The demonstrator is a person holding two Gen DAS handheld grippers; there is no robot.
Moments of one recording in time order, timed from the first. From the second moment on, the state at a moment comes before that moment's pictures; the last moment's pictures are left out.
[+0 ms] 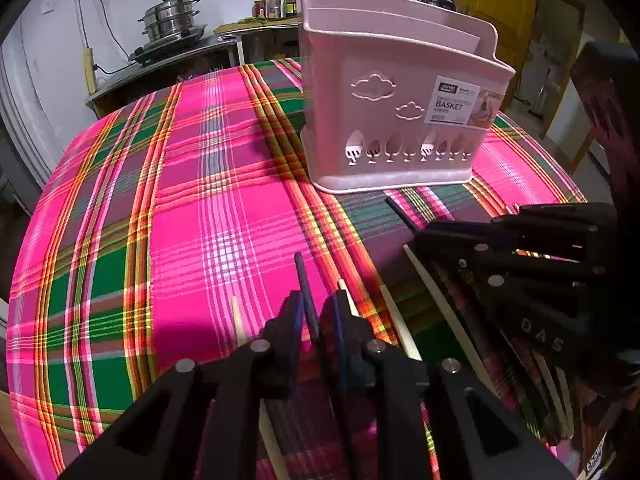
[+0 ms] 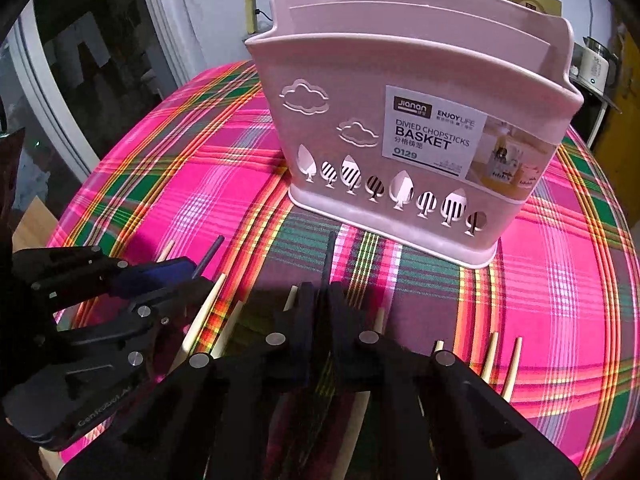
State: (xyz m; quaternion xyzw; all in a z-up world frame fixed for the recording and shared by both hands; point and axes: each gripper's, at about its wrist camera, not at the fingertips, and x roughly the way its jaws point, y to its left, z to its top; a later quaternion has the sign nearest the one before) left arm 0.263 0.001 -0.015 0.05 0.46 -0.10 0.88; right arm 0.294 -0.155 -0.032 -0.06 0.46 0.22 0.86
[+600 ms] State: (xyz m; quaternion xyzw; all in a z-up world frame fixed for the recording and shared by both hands) left arm 0.236 0.003 0.056 0.01 0.39 -0.14 0.91; right arm 0.265 -0.174 0.034 -0.01 0.39 0.25 0.89
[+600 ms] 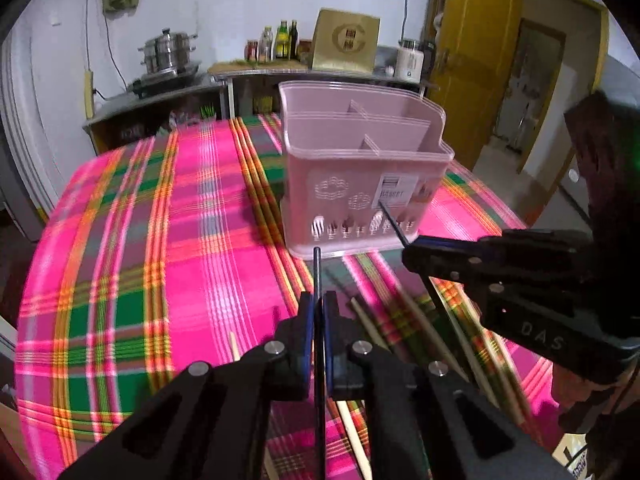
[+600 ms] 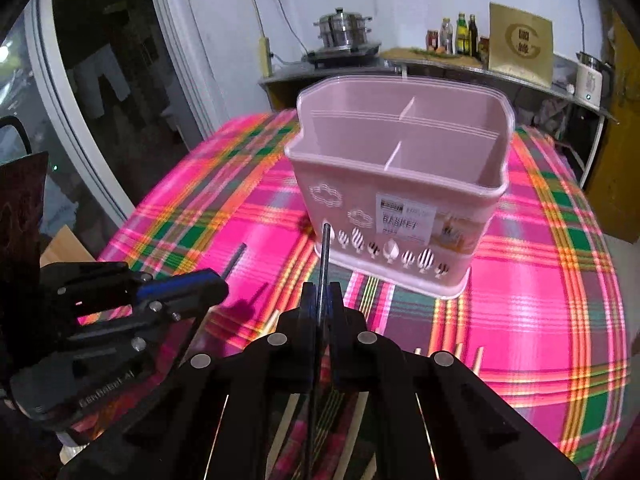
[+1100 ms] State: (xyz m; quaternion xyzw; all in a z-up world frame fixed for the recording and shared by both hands) left arm 0.204 0.018 0.137 0.00 0.31 -0.14 0.94; right arm 0.217 -0.192 0.109 0.00 0.30 0.26 0.92
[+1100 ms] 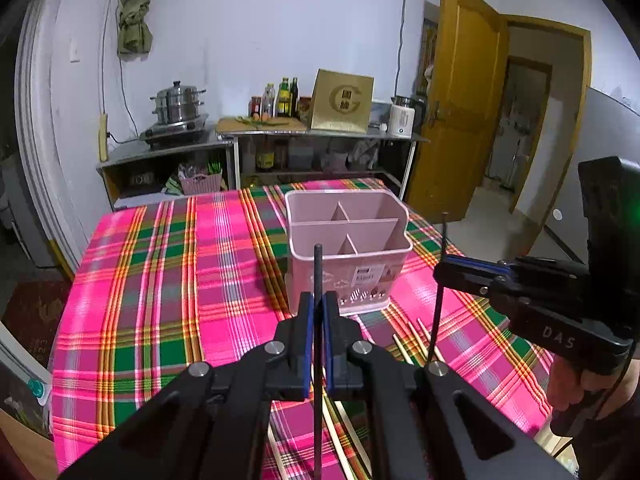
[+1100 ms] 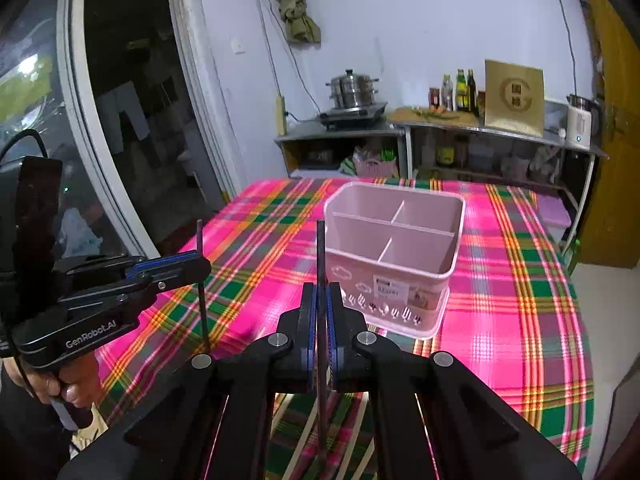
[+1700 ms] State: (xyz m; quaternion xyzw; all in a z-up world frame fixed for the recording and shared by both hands) left arm 0.231 0.014 0.202 -0.01 0.27 -0.14 0.95; right arm 0.222 -0.203 0.159 0.00 0.25 0.26 0.93
